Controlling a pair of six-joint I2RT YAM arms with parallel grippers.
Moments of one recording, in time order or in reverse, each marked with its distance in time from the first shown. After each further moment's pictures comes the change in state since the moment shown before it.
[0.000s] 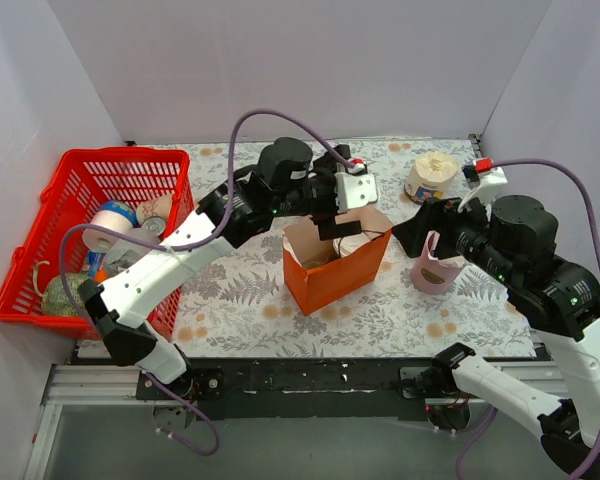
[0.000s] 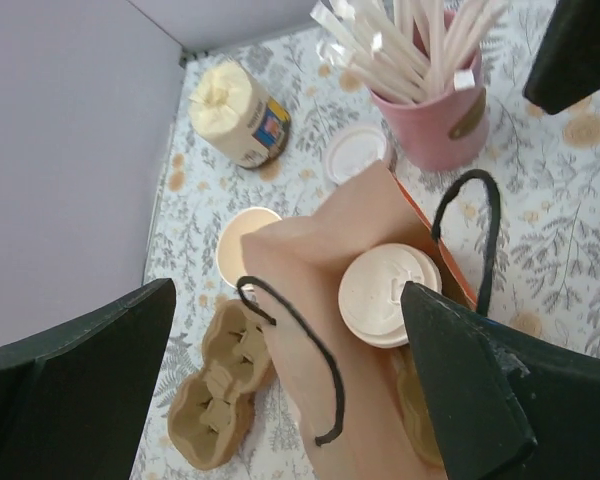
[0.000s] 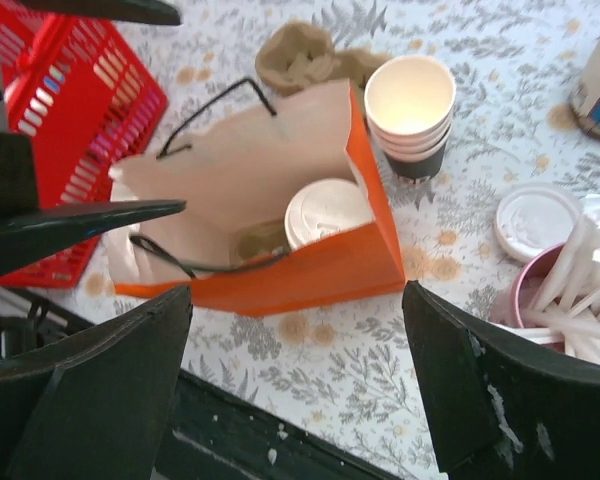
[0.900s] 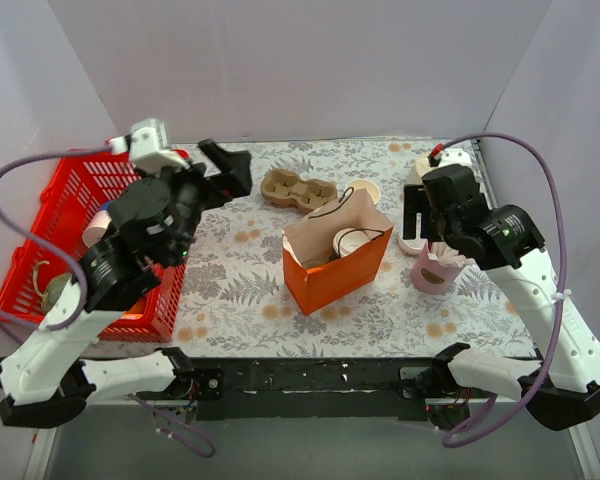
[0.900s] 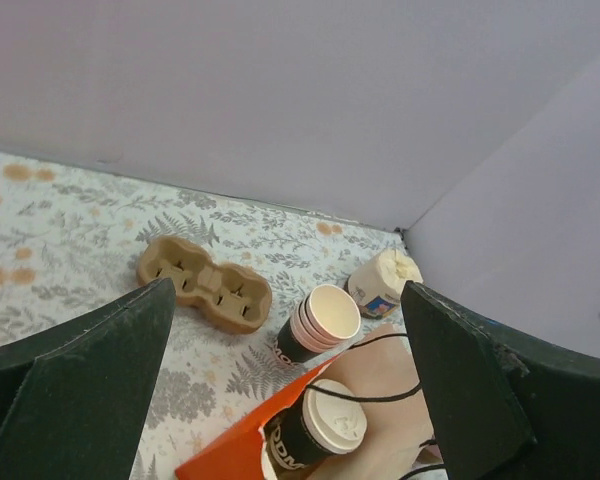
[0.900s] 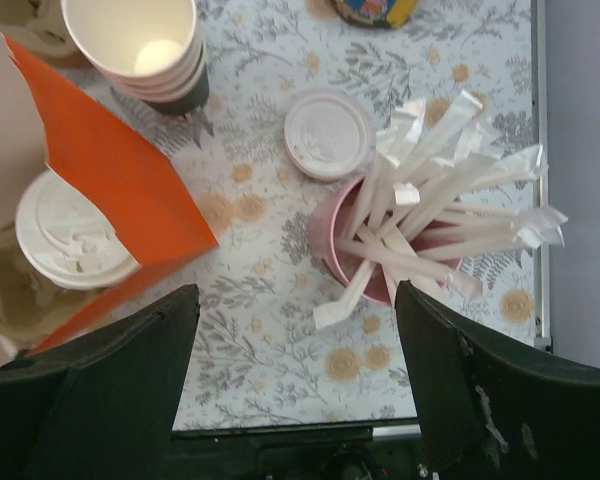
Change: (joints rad) left arm -0.001 -0.471 -0.182 0.135 -0.971 -1.090; right arm -0.003 0.306 0.113 -0.194 0.455 -0.023
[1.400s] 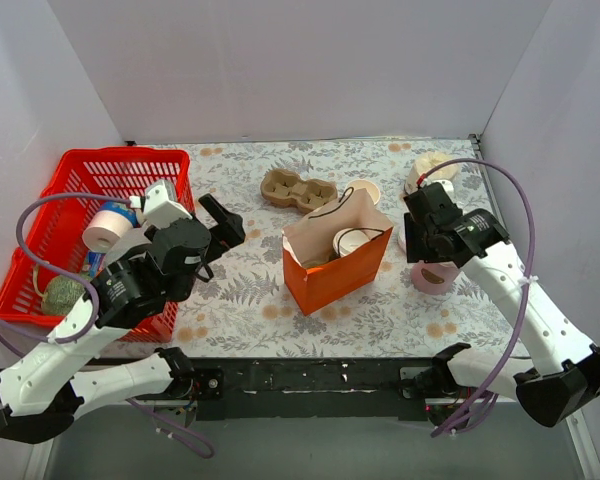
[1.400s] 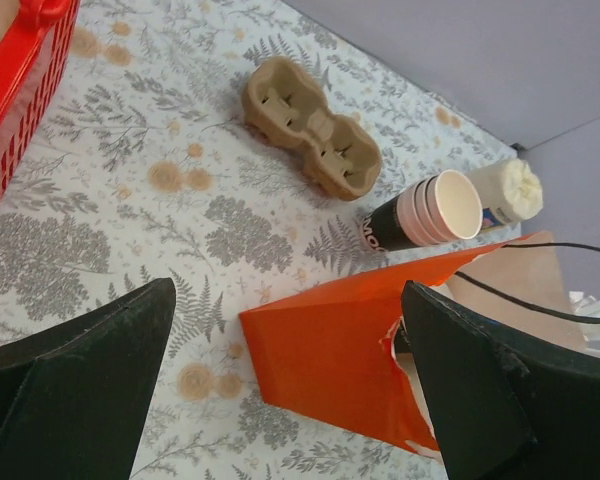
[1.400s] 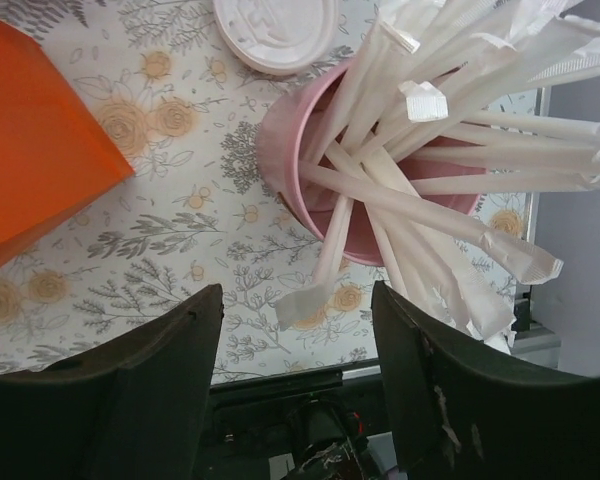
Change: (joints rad) left arm 0.000 -0.214 -0.323 -0.383 -0.090 -0.523; right arm -0.042 -0.002 -0.256 -0.042 -0.021 0.019
